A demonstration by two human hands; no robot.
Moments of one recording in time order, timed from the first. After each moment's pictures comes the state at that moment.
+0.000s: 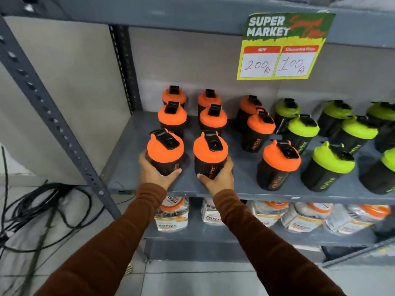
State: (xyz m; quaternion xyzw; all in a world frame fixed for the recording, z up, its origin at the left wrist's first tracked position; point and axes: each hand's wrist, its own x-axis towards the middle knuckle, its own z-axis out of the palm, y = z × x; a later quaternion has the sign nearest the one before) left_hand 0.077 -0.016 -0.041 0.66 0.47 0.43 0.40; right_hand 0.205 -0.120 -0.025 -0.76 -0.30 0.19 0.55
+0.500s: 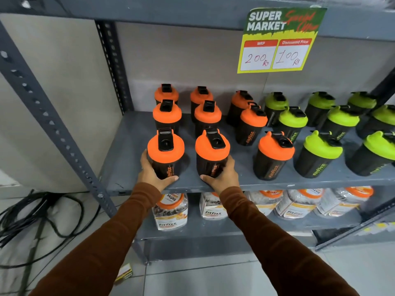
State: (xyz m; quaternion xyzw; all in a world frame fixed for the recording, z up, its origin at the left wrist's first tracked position) left_hand 0.057 -0.003 -0.054 0.72 0.42 0.32 0.45; right_hand 0.204 -0.134 -0.029 -0.79 -0.29 0.18 0.51
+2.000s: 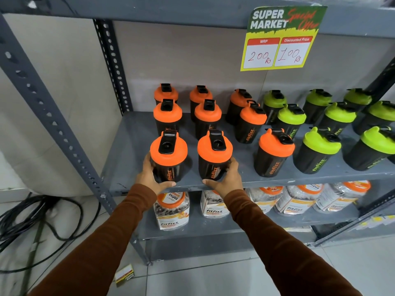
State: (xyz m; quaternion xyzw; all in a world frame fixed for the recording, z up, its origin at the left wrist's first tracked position) left_hand 0.038 0.005 -0.057 0.74 0.40 0.25 0.48; right_hand 0.195 -0.146 -0.028 -0.78 -0.29 0.20 0.52
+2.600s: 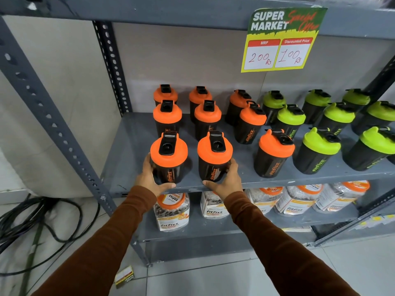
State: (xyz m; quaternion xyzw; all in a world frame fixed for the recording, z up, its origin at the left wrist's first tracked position) left_hand 0.039 0.010 -0.064 0.75 0.38 0.26 0.47; right_hand 0.194 -0.146 -0.031 -0.78 -0.29 0.19 0.52
